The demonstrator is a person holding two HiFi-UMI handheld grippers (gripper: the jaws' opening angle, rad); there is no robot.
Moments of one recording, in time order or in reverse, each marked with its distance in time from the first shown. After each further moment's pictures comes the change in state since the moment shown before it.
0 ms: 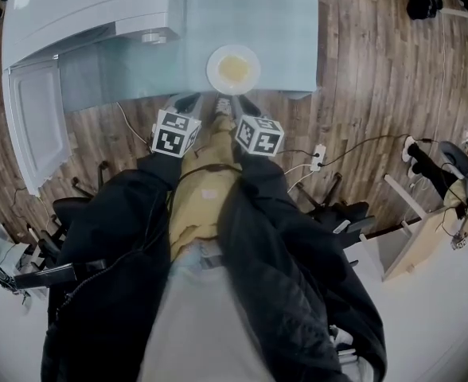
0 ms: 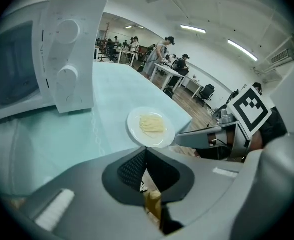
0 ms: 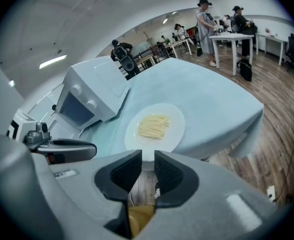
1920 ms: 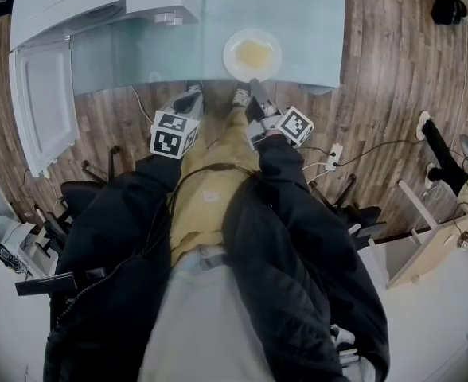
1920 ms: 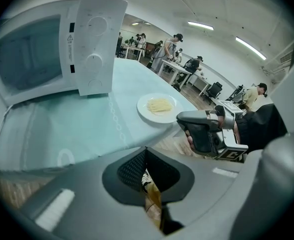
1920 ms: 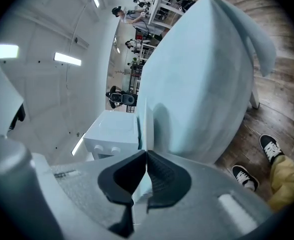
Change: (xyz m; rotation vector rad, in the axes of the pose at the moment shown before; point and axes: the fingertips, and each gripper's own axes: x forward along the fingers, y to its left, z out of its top) left arm -0.018 0.023 -0.047 -0.047 0.045 0.067; right arm 0.019 -0.011 0.007 0.680 -0.197 0.532
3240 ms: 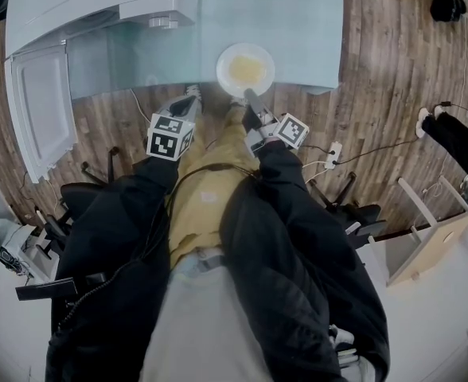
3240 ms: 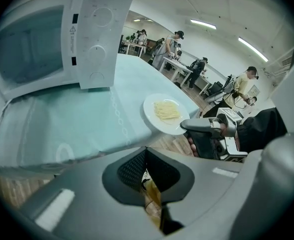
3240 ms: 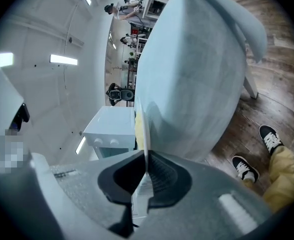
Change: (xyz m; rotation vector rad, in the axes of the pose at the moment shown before) left arm 0.005 0.006 -0.009 -0.021 0.033 -0.006; right arm -0.009 -0.018 -0.023 0.063 0.070 0.037
